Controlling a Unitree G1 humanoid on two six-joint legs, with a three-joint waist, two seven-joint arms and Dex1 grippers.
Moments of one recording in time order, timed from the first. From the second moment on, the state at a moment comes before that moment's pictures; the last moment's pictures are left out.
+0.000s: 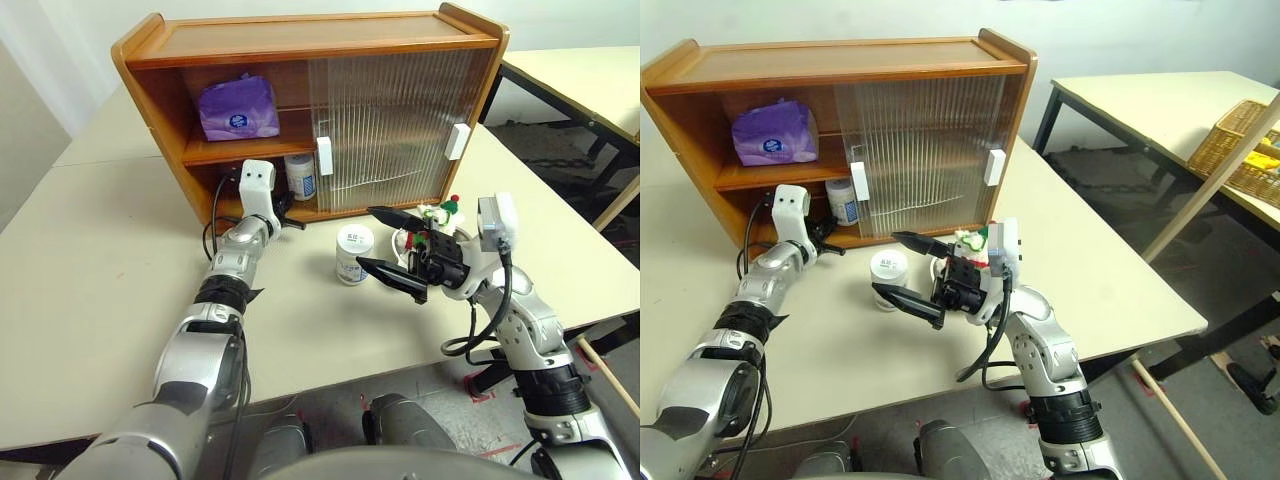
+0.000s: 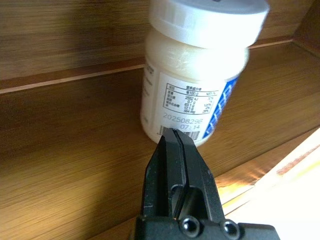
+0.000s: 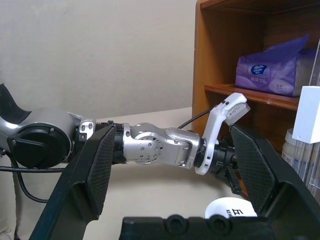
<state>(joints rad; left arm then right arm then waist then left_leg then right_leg) -0.70 0.23 0.08 0.85 -0.08 0.05 -0.33 -0.21 -0.29 0.08 -0.16 0.62 0.14 1.09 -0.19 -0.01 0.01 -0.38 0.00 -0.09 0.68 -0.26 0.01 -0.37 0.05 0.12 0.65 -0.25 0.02</state>
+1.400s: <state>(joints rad) -0.20 0.46 -0.08 0.19 -0.24 0.07 -0.95 -0.21 -0.36 0.07 -0.14 0.59 0.14 1.11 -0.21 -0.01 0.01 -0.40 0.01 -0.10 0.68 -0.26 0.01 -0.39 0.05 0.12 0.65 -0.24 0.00</state>
